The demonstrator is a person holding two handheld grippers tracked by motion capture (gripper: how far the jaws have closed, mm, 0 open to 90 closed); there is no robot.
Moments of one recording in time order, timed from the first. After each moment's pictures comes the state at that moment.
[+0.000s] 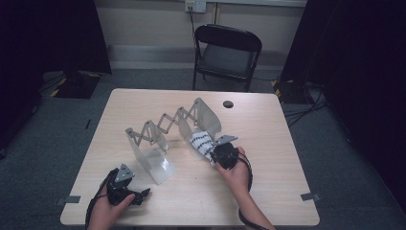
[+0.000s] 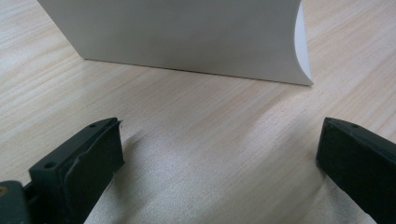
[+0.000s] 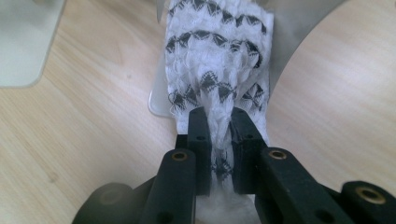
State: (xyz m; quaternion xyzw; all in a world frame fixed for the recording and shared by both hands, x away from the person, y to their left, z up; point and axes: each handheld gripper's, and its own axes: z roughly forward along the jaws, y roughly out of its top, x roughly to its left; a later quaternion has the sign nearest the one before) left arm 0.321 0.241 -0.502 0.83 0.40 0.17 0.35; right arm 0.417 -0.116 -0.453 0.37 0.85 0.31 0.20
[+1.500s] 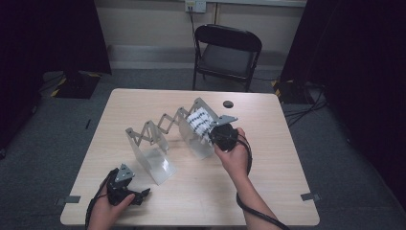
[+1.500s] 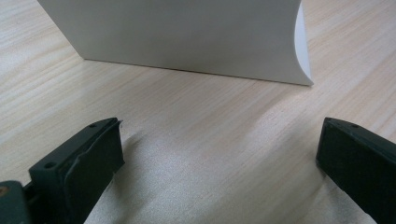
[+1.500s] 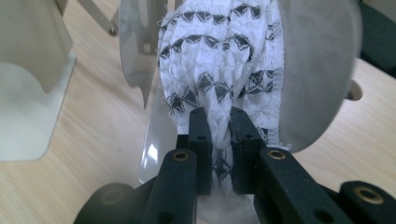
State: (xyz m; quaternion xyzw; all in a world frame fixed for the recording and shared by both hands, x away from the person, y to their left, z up) left arm 0.321 0.242 -0.502 0.83 0.40 0.17 0.35; right arm 0.437 -0.104 -0.395 0.36 0.84 0.34 0.24
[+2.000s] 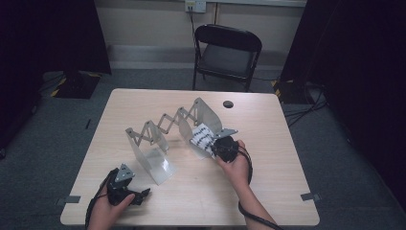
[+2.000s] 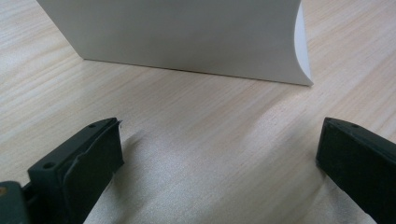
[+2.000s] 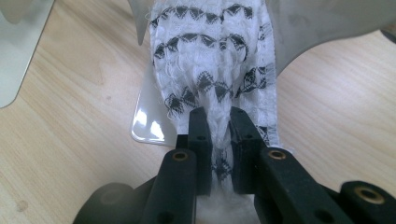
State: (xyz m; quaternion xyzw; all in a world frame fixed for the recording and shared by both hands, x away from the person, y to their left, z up) left arm 0.321 0.242 -0.502 0.83 0.40 0.17 0.35; right arm 0.436 -0.116 -0.451 0.37 0.85 0.32 0.21
